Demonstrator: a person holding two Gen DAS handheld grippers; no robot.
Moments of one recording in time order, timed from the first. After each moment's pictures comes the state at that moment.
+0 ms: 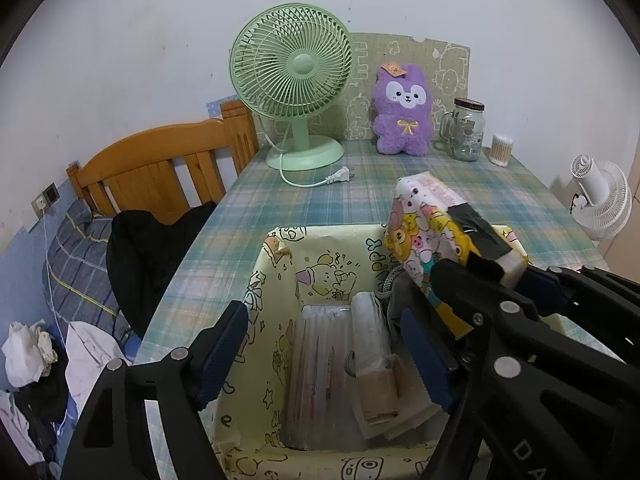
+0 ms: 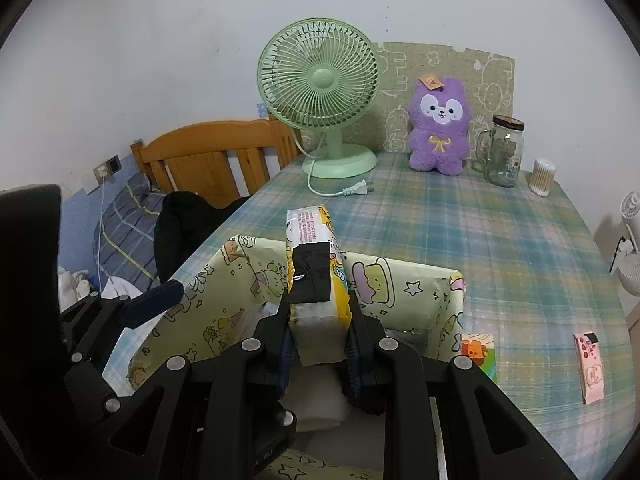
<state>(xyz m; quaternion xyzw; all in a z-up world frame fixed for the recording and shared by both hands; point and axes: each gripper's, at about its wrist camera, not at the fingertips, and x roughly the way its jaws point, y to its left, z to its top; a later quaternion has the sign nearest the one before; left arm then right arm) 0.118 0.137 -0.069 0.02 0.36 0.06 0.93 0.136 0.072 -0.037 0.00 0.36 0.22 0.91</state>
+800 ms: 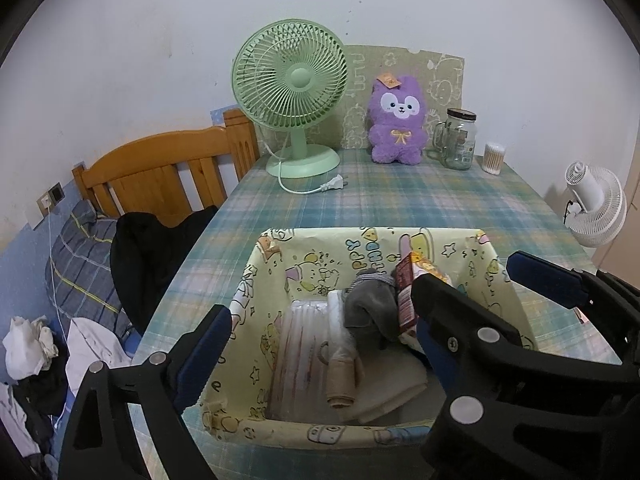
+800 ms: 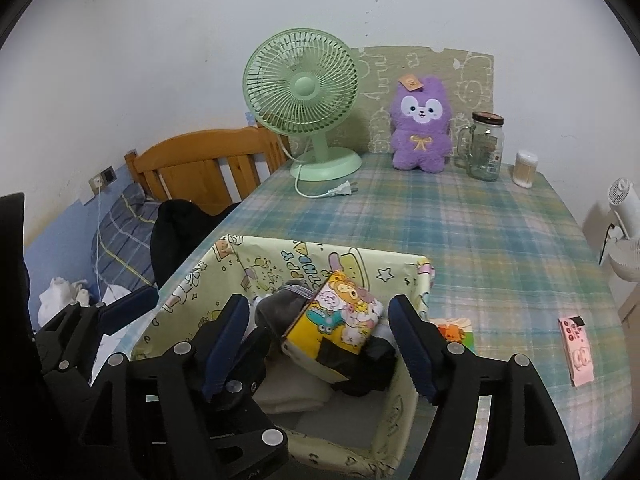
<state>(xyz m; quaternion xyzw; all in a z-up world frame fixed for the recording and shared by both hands) 0.099 0.120 -0.058 0.02 0.34 0.06 0.94 0.118 0.045 -0.027 0.02 0.35 0.19 0.91</state>
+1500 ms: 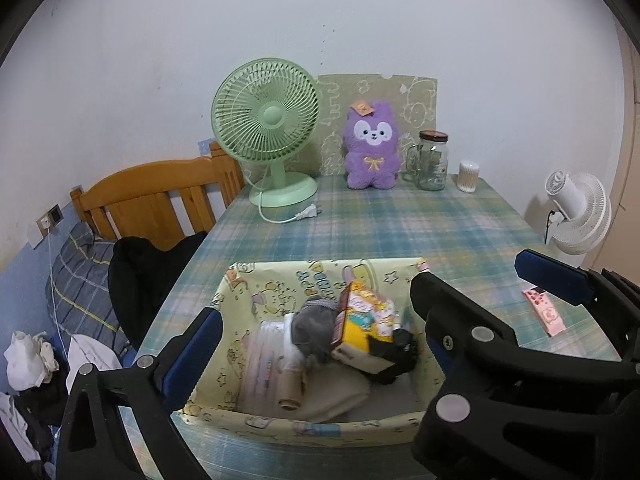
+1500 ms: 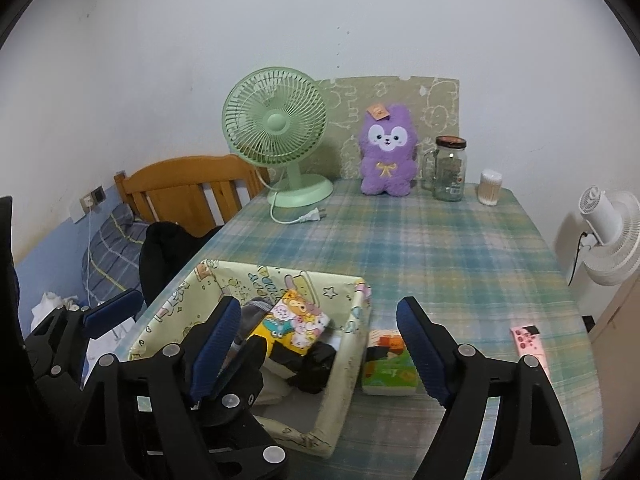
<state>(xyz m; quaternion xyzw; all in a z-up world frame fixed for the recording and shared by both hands) 0.083 0.075 -0.028 0.03 0.31 0.05 0.95 0.099 -0.002 0.006 0.02 0.32 0.16 0.93</state>
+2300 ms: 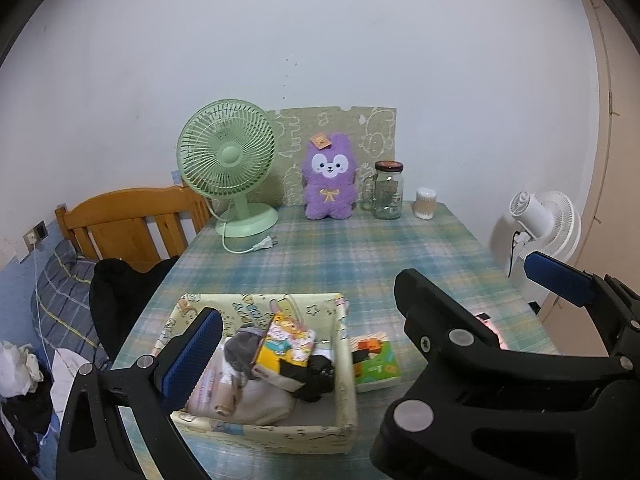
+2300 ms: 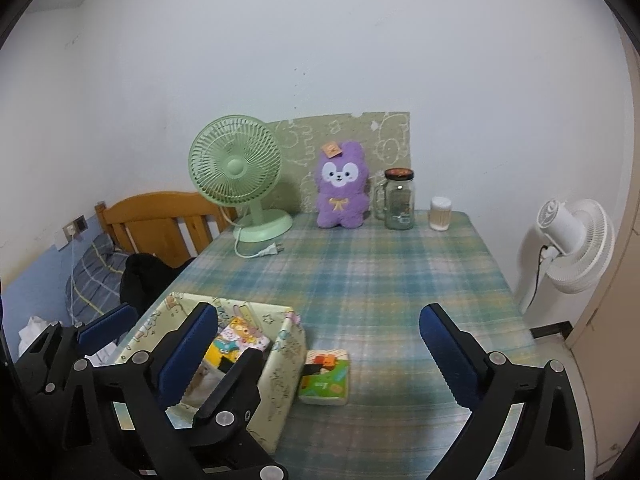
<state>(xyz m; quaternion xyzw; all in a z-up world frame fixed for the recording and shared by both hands) 0.066 0.014 0.004 0.02 0.27 0.01 0.96 0.079 -0.064 0.041 0.03 0.27 0.11 0.96</state>
